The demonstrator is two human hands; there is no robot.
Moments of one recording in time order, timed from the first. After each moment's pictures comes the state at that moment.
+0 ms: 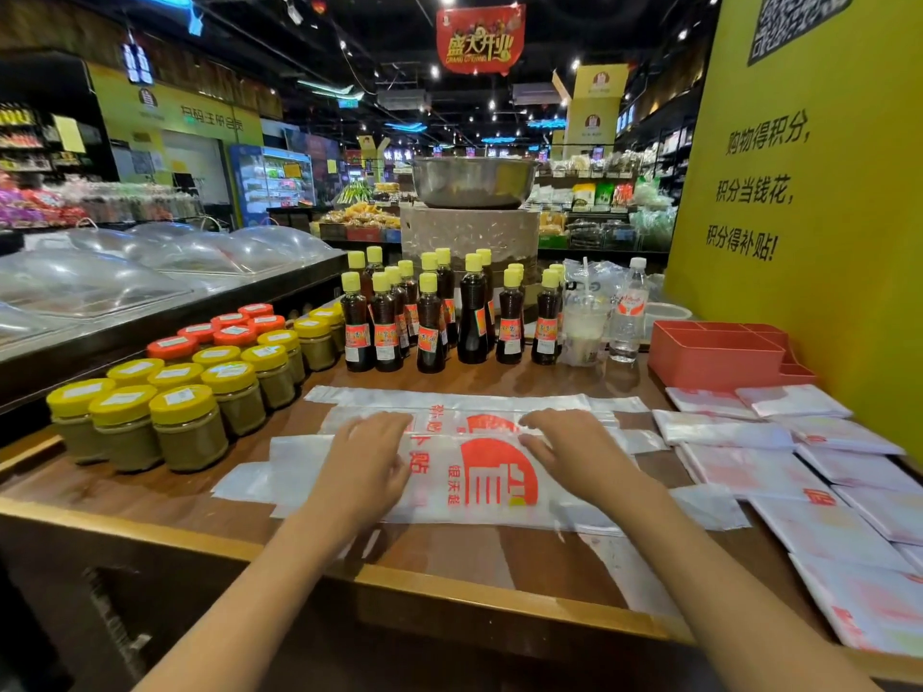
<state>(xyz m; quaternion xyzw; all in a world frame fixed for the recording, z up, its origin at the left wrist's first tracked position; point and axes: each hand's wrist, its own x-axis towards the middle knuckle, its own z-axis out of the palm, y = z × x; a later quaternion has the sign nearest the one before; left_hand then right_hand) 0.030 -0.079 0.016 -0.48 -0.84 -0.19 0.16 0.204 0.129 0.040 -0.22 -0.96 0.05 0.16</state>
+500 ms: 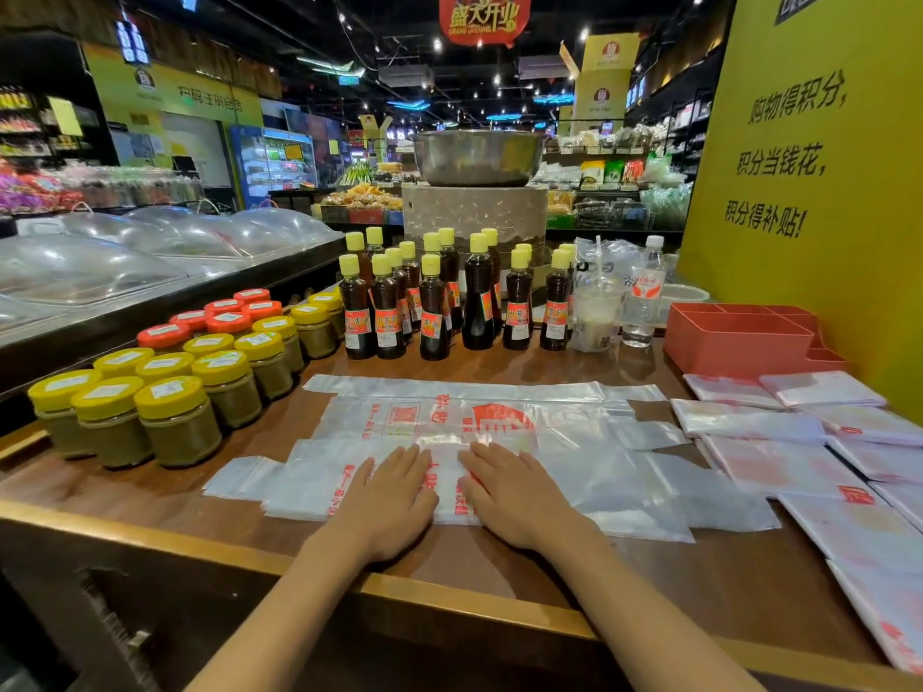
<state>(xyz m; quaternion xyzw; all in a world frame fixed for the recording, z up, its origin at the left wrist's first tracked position) 0.026 -0.059 -0.031 -0.48 -0.87 -0.06 -0.05 0.149 0.091 -0.035 -0.18 -0.98 0.08 0.05</state>
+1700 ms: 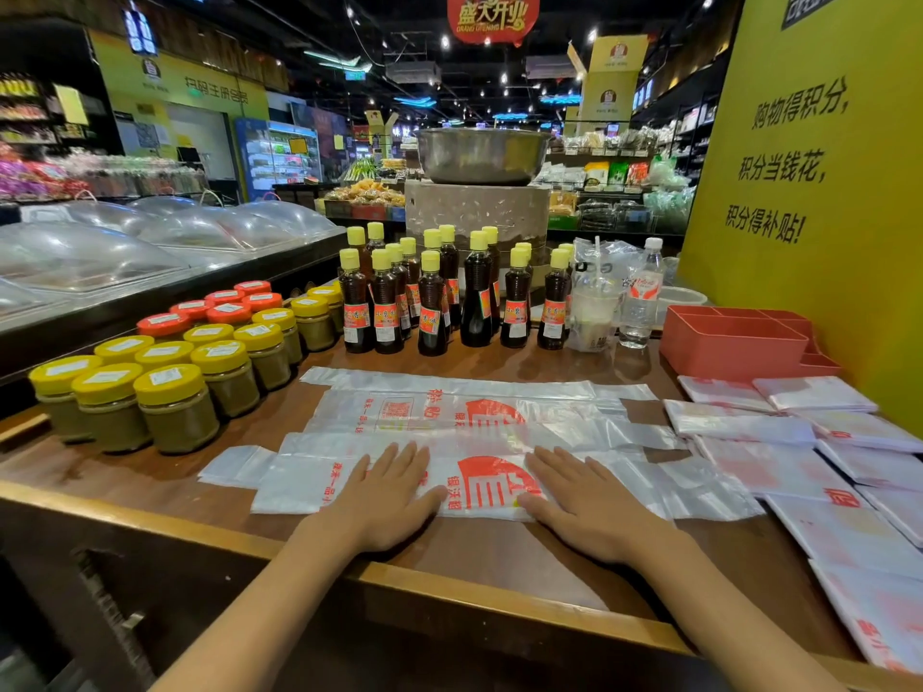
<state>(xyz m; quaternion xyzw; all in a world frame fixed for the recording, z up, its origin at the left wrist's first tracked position) 0.033 -0.059 -0.028 -0.48 -0.88 -0.03 -0.08 0.227 0.142 -0.028 -0.20 -0.97 0.10 -0.01</state>
